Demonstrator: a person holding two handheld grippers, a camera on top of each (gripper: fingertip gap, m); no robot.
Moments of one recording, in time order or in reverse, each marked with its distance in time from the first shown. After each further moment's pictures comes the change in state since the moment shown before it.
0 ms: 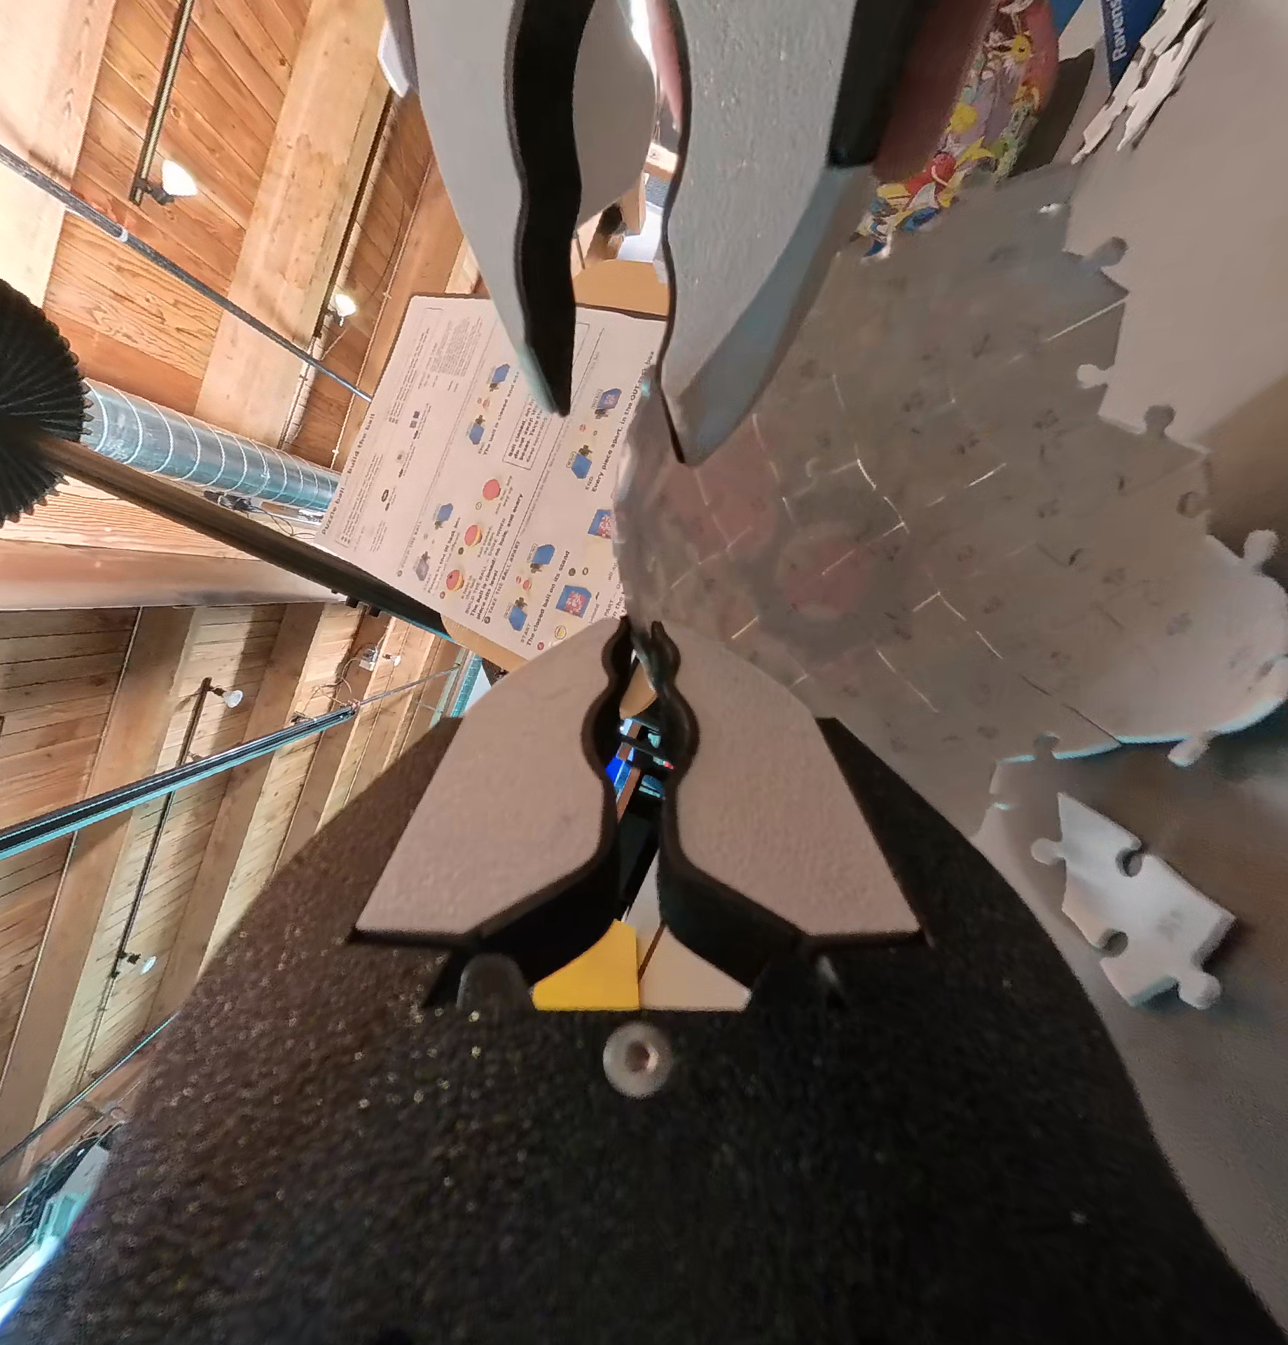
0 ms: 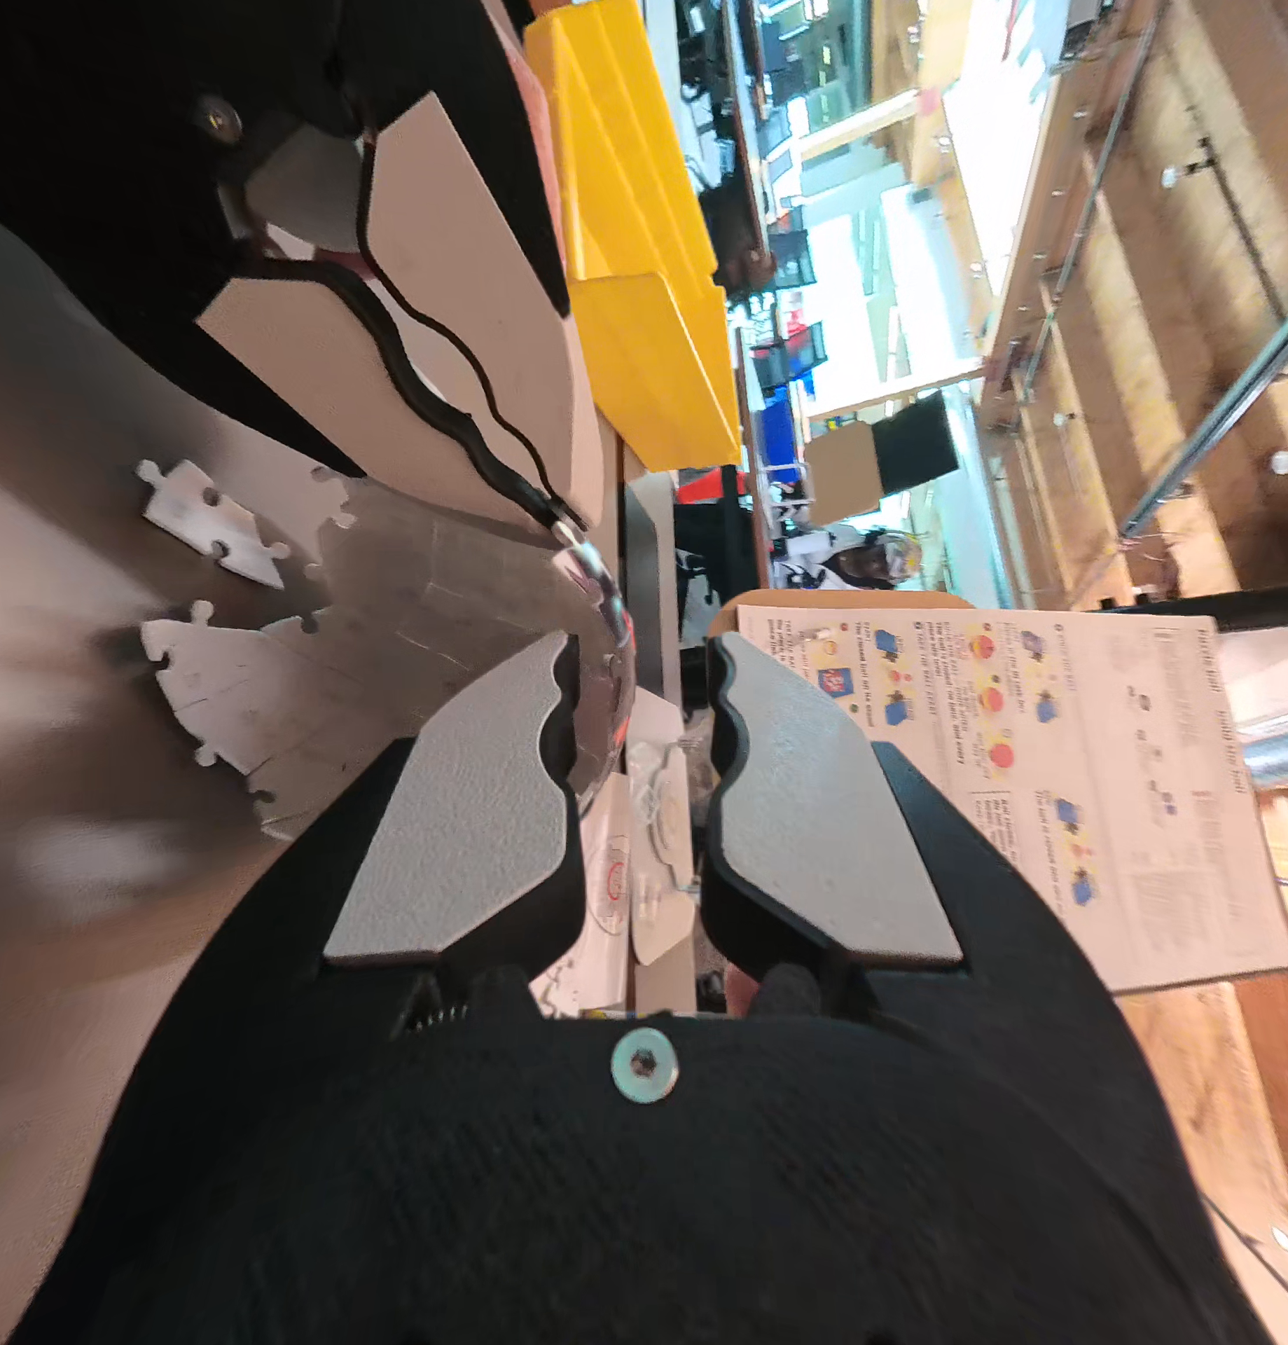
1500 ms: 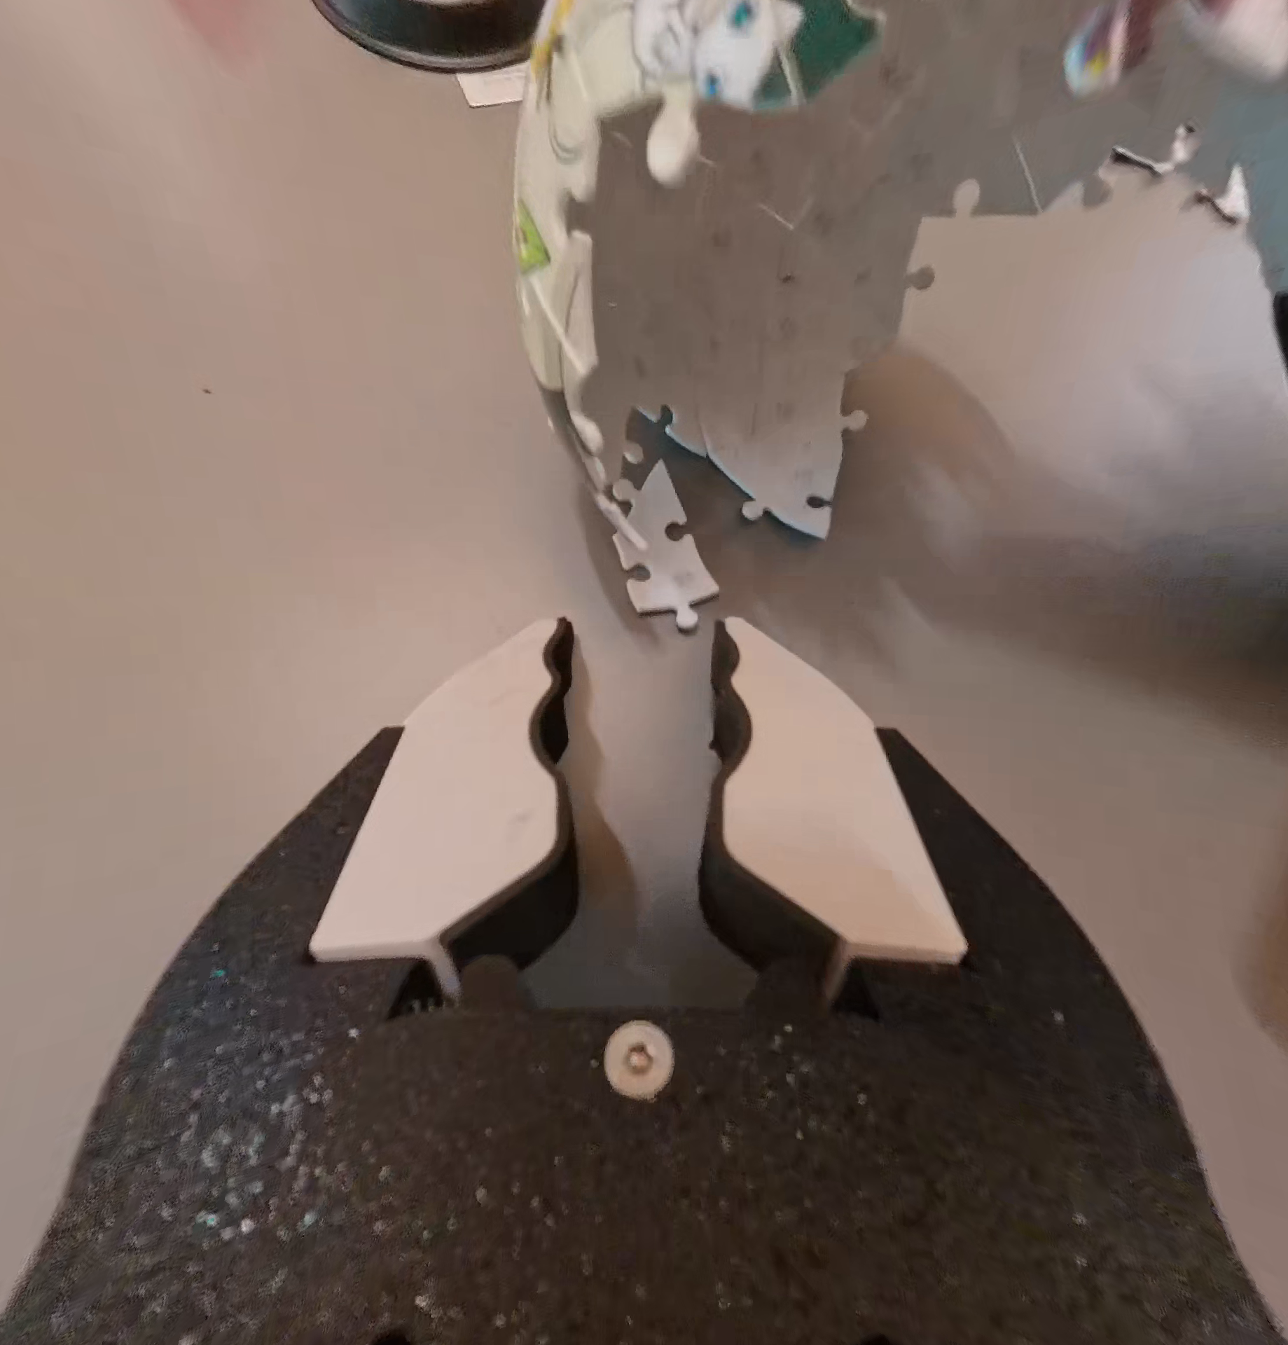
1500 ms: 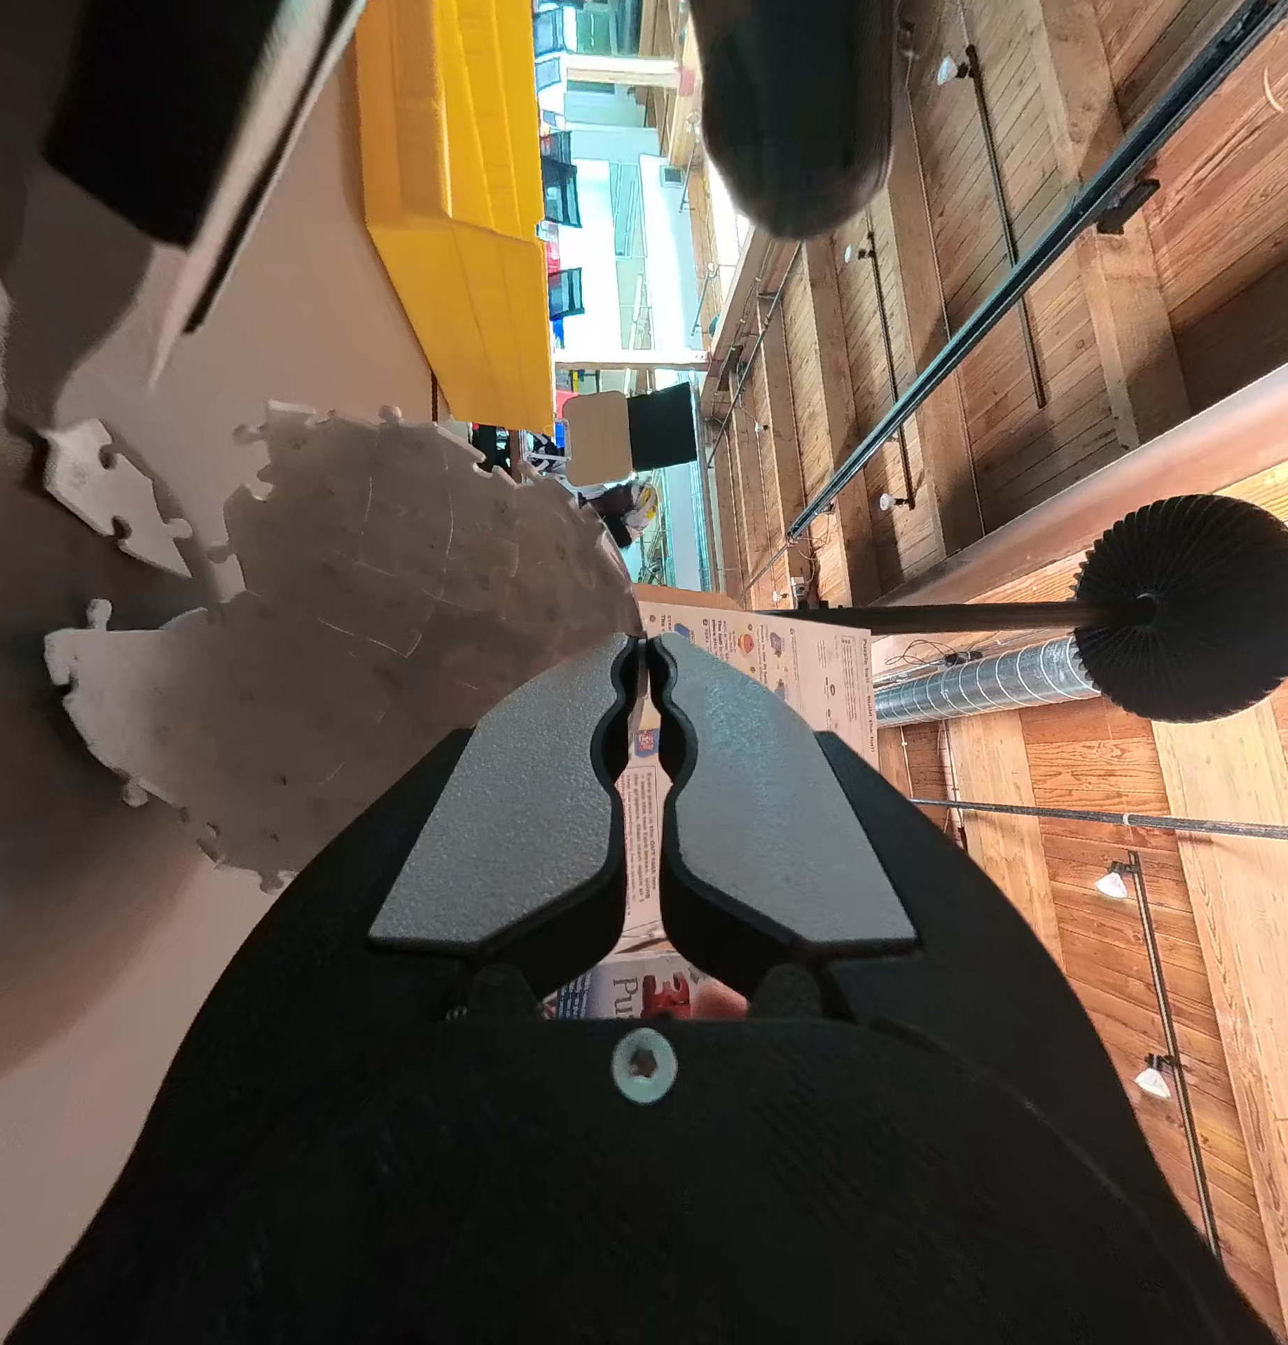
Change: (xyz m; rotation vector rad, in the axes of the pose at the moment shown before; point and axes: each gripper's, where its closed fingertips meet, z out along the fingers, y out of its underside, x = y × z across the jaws) left arm 0.087 0.032 -0.085 -0.733 0.753 -1.186; right arm -0.015 -0.024 -0.012 -0.097 0.363 -0.322
